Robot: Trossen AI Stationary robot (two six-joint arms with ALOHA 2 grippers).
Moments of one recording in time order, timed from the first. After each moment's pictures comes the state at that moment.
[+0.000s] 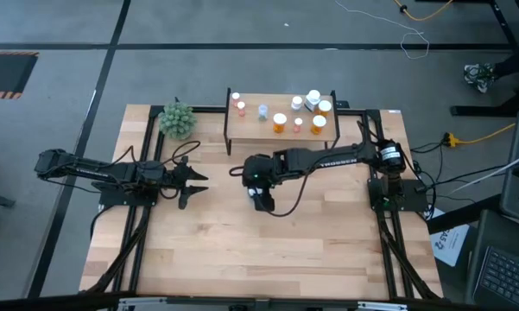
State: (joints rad) left arm -0.06 0.37 0.01 0.10 -0.18 -0.17; right arm 0.05 1.98 1.67 -0.71 -0.02 0.00
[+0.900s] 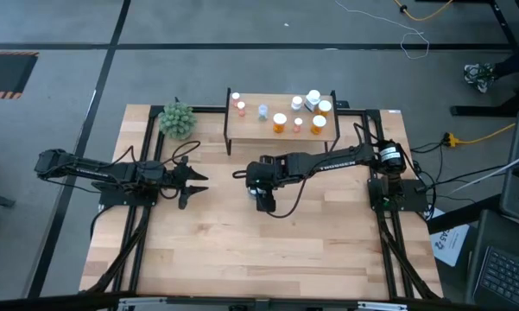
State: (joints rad) left arm -0.06 0.37 0.01 0.10 -0.18 -0.17; right arm 0.05 1.98 1.58 -0.68 0.09 0.06
